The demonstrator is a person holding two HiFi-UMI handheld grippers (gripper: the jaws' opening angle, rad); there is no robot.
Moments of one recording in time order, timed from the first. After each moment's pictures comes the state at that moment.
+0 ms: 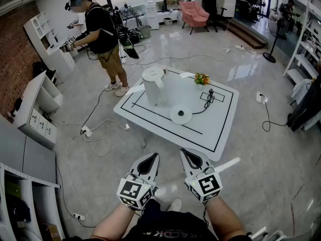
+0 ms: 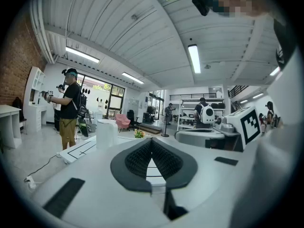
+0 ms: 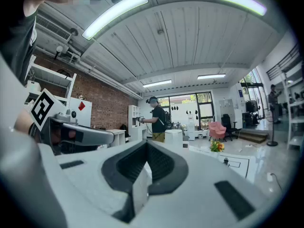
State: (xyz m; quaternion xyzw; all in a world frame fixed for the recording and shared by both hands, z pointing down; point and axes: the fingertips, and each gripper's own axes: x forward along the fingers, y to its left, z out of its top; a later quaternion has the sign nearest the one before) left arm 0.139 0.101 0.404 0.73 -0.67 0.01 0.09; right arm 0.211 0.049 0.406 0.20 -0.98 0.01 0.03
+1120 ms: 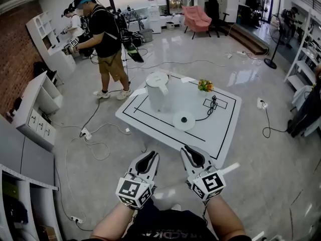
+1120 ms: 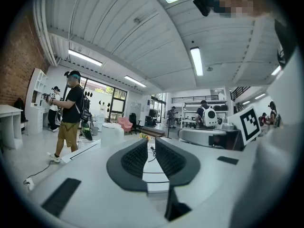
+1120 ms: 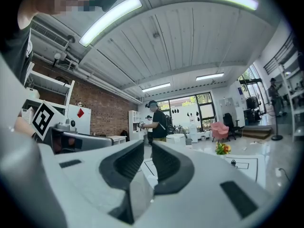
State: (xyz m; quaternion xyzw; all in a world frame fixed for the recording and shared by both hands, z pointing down) left arm 0.098 0.079 0.398 0.73 -0.68 -0.01 0.07; right arm 0.180 0.020 0.393 0.20 -0.98 0.03 -0.01
